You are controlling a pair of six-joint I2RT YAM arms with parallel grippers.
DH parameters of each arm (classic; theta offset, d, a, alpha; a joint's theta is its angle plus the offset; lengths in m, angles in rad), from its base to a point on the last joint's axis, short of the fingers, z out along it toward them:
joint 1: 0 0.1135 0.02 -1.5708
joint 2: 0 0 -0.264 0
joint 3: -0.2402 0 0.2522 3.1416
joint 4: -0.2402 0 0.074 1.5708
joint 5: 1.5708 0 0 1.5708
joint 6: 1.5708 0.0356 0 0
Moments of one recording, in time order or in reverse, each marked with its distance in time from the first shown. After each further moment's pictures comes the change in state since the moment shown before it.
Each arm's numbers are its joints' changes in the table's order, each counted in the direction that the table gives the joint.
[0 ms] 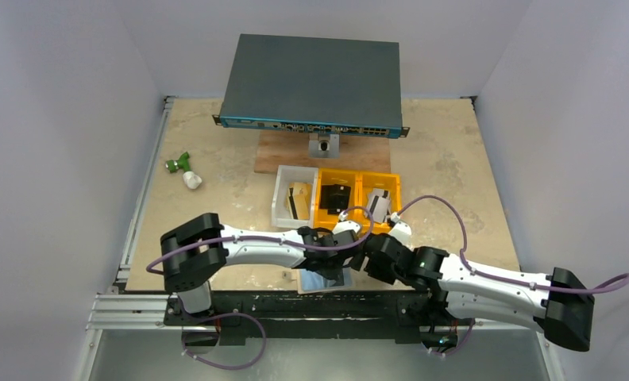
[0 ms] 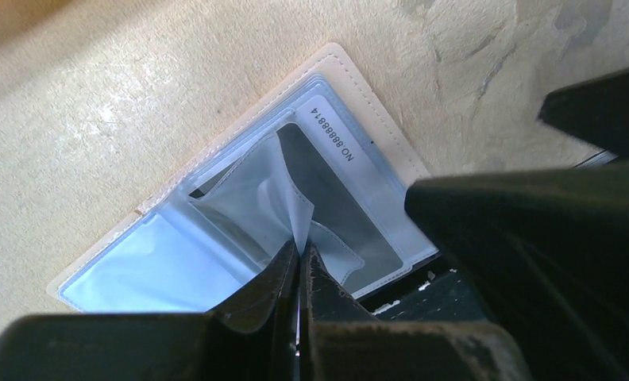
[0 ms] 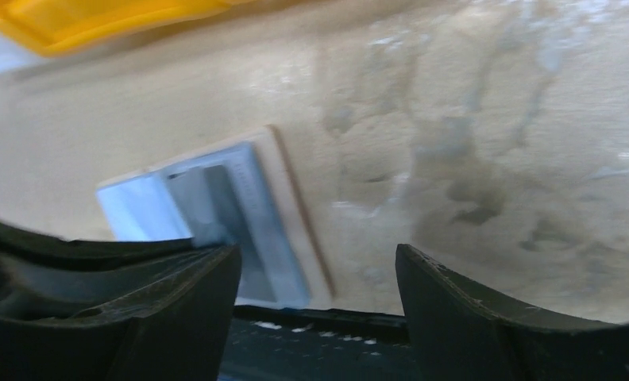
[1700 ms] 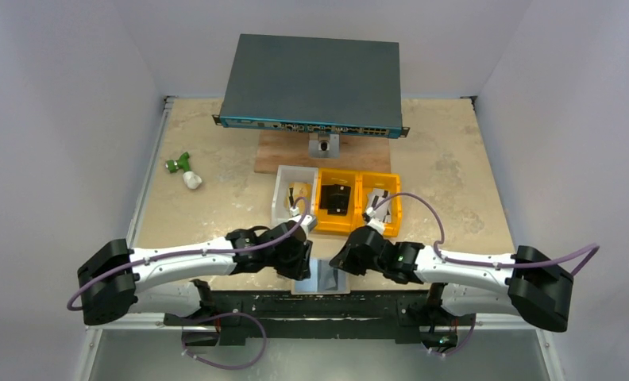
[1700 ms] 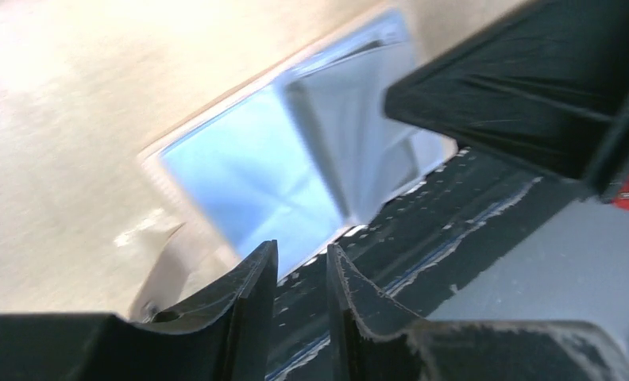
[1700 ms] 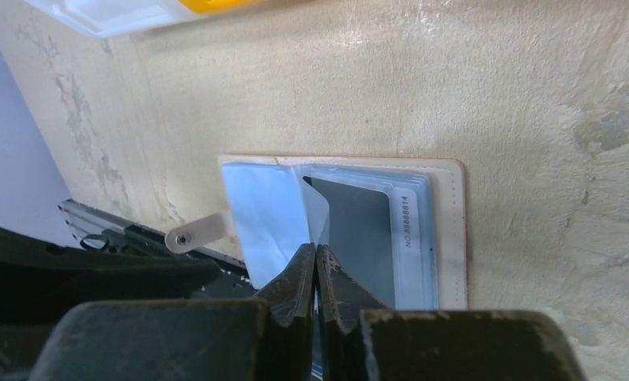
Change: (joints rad) left arm 0.142 -0.527 0.403 0.122 0.195 -0.031; right arm 0.000 0.260 -0.041 0.435 -0.181 0.012
